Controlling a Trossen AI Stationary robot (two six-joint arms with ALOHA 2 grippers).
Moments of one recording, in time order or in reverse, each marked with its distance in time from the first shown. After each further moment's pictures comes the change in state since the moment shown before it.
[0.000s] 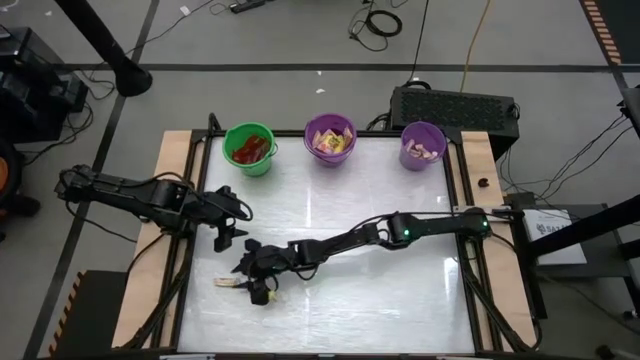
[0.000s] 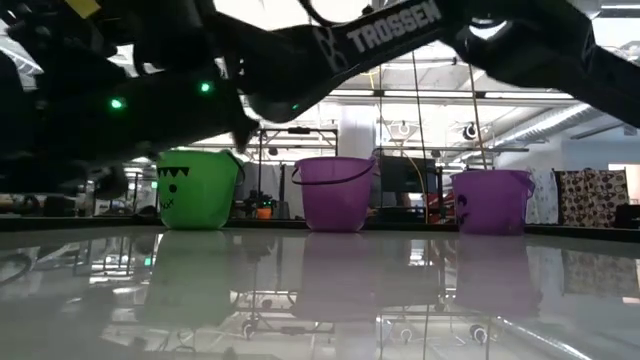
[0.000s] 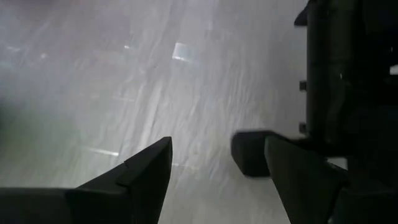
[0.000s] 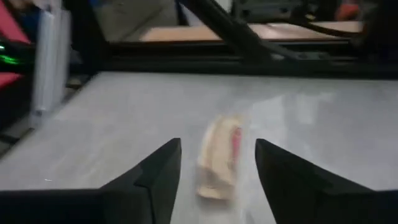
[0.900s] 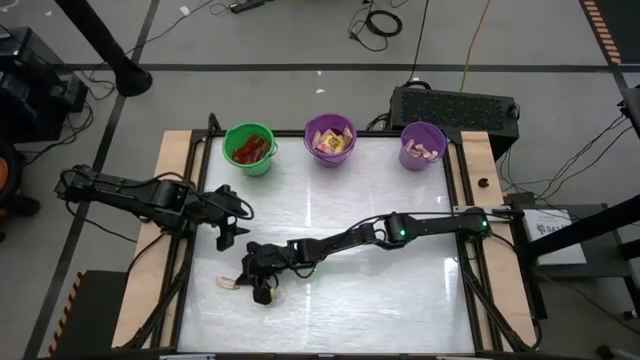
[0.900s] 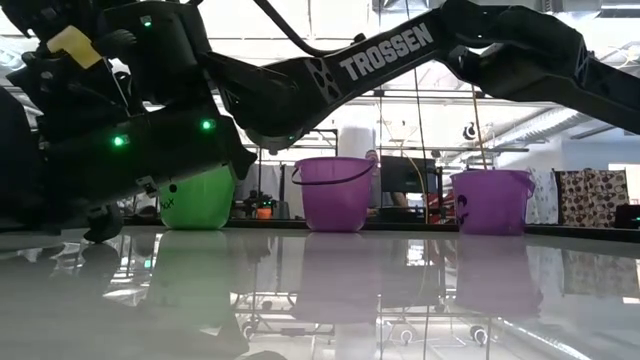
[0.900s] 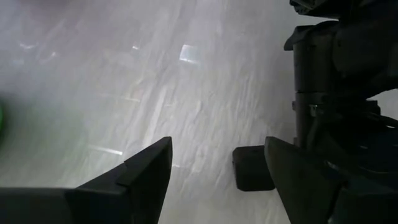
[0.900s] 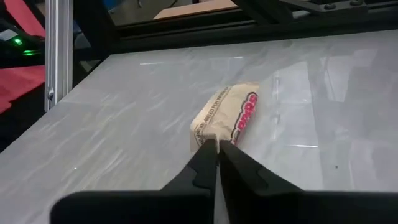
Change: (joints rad) left arm 0.000 0.011 0.000 0.009 -0.038 -0.026; right arm -0.017 0.080 0.051 -0.003 -0.121 0.102
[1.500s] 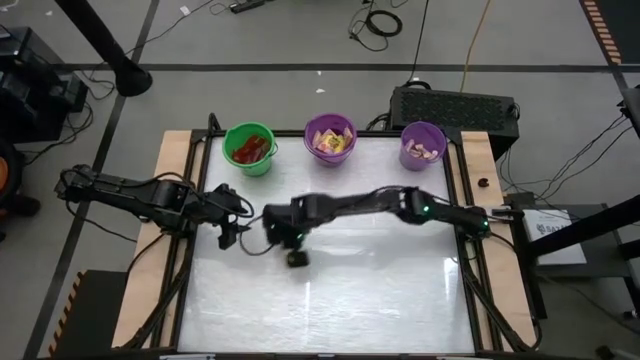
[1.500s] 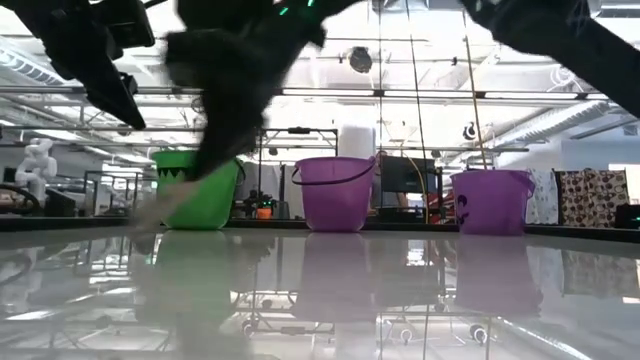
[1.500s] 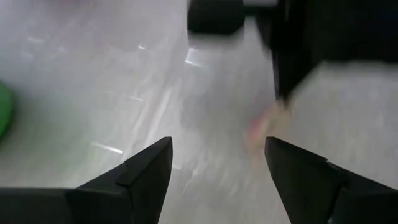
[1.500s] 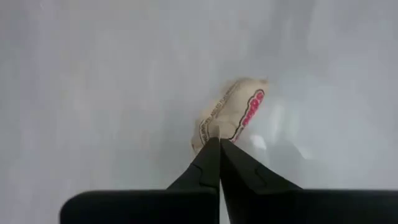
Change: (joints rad) left arm 0.000 0.000 0.000 0.002 -0.028 -0.053; right arm -0.116 -0.326 -0.002 -1.017 -0.034 -0.288
